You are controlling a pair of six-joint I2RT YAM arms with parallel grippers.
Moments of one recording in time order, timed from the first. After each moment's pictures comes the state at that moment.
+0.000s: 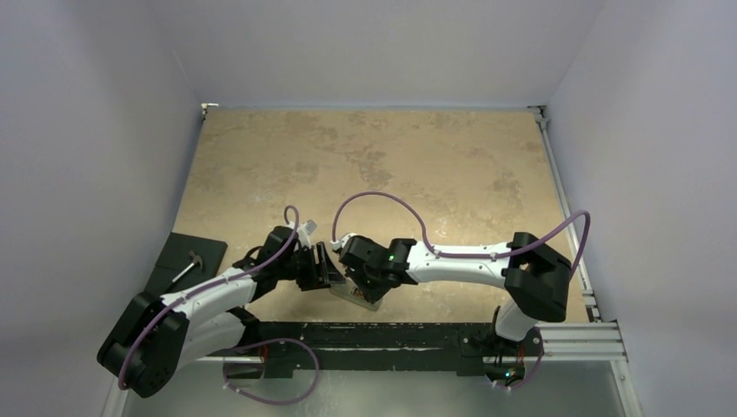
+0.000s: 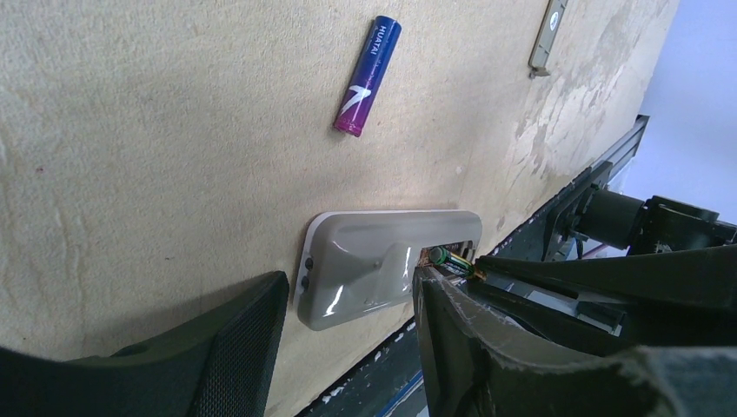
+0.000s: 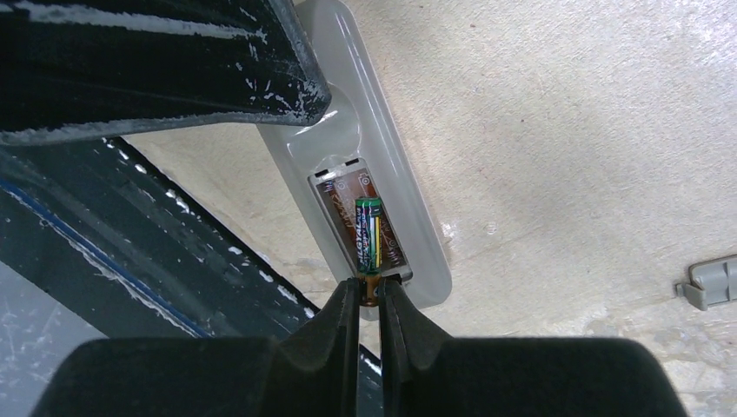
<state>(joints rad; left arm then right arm) -0.53 1.07 0.26 -0.01 0.43 -0.83 1.21 1.64 1.05 -0.59 0.05 0.46</state>
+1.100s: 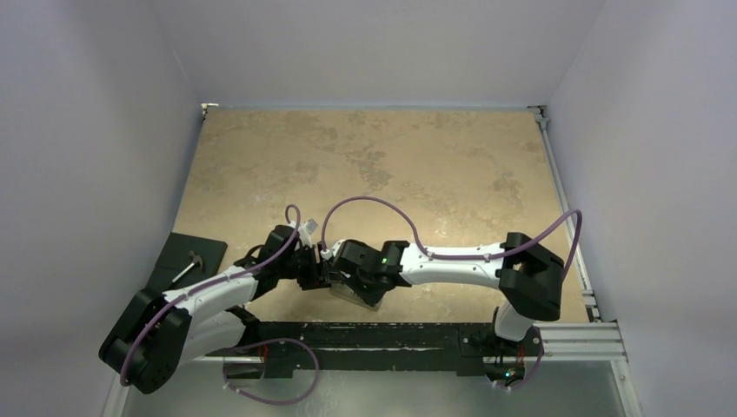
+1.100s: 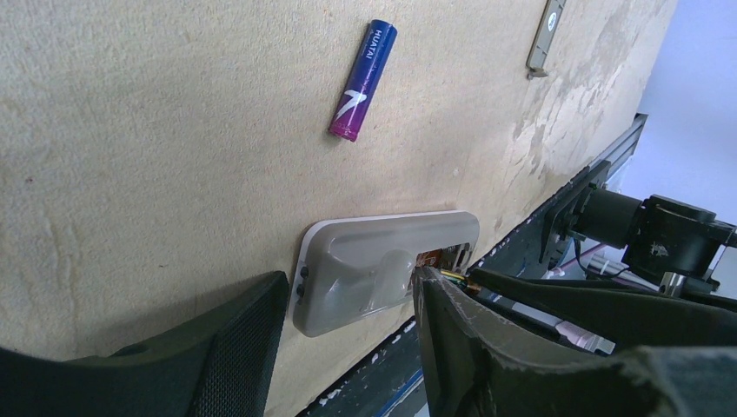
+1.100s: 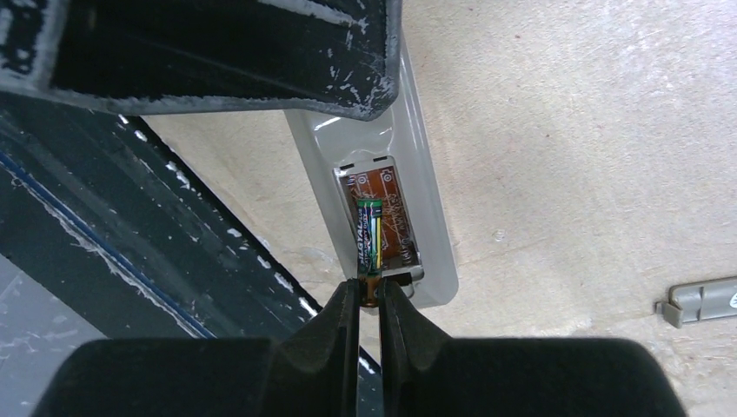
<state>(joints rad) -0.53 1.09 0.27 0.00 0.44 -0.83 1.25 1.67 1.10 -0.63 0.05 0.34</state>
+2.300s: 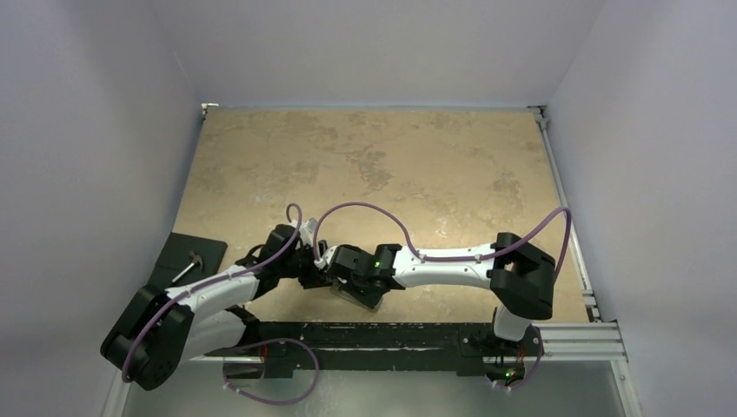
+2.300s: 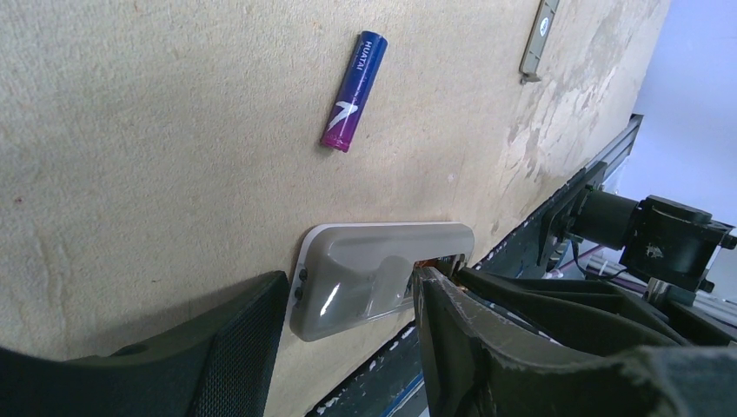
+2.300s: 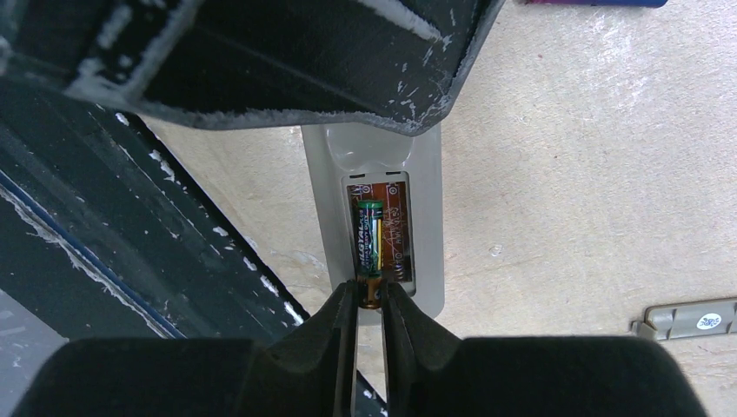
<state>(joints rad) -0.53 1.11 0.27 0.04 0.44 -0.83 1.28 1.72 1.14 -0.66 0.09 0.24</state>
